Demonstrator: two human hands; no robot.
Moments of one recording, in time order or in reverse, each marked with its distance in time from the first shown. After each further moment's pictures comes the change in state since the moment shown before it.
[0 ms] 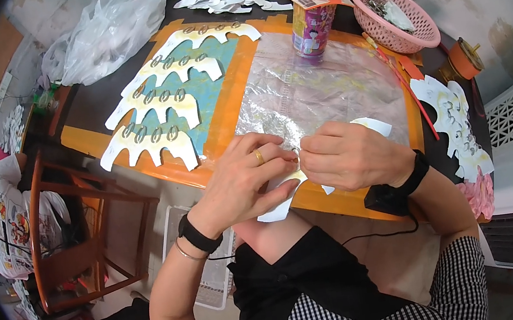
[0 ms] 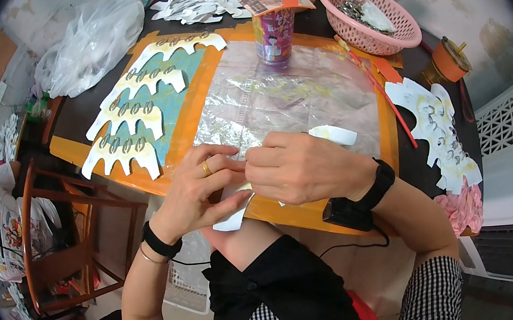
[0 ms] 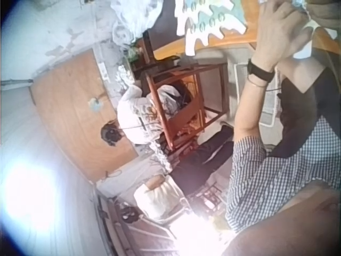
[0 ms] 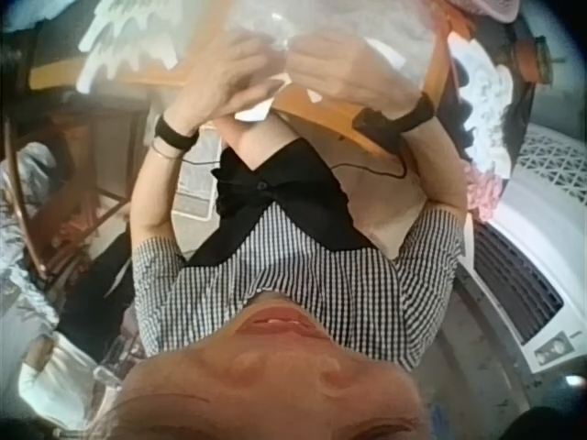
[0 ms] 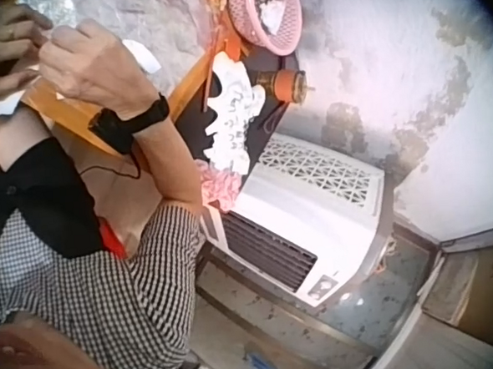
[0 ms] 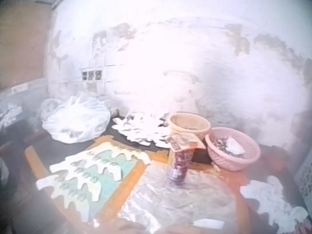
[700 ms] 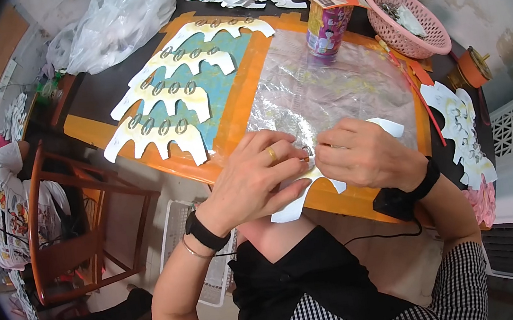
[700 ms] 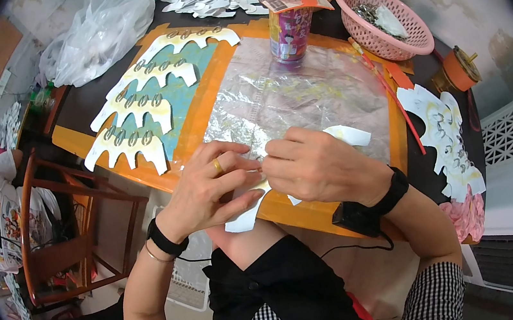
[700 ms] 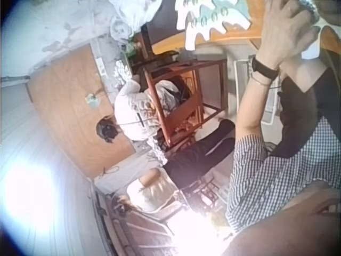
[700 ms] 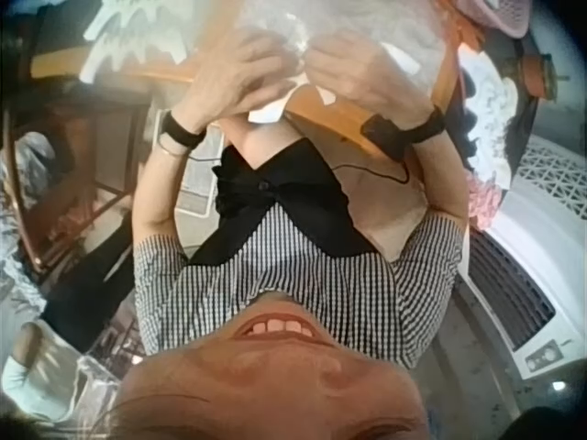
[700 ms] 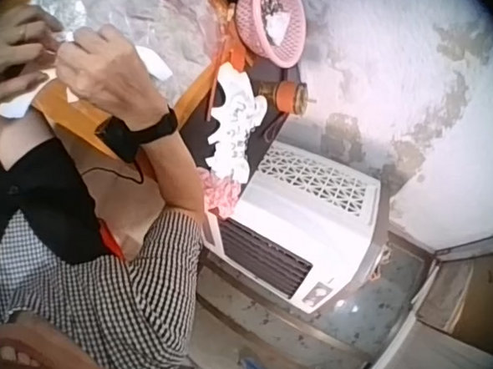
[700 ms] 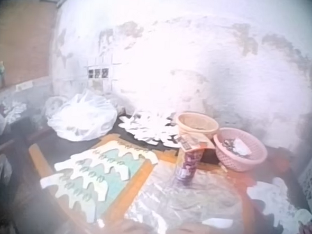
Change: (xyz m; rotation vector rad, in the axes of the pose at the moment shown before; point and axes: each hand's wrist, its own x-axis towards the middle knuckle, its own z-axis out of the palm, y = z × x) left_hand -0.003 -0.002 0.004 0.017 0.018 0.034; right_hand 0.000 0.001 -0.005 -0.005 -0.092 0.049
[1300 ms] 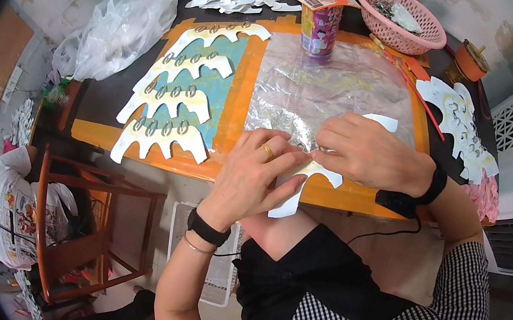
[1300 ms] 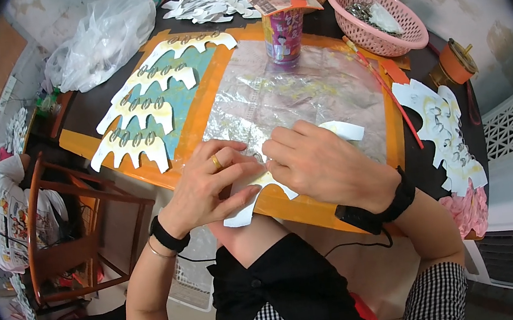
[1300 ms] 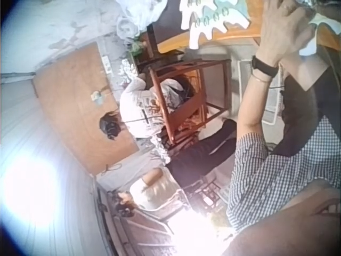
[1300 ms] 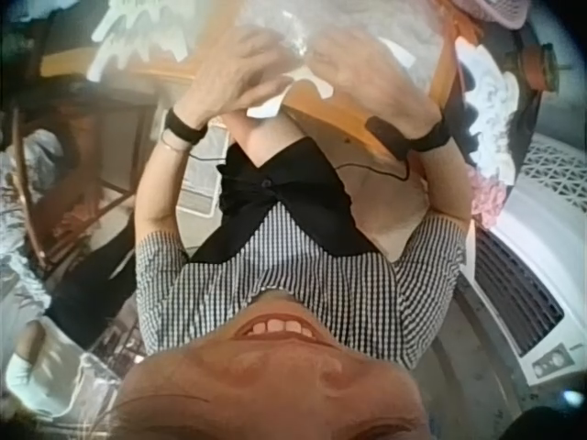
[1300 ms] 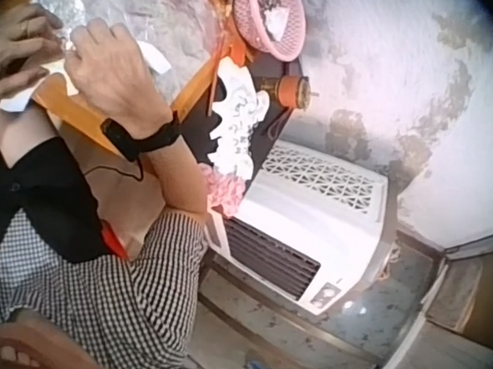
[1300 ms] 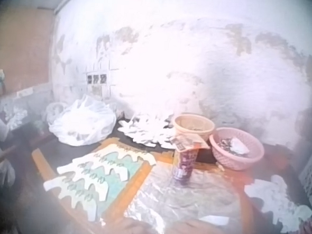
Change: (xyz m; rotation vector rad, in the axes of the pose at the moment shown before) left_hand 0.002 0.004 -0.002 0.058 -0.020 -0.025; right_hand -0.004 -0.012 -0.019 0.035 -0.112 0.174
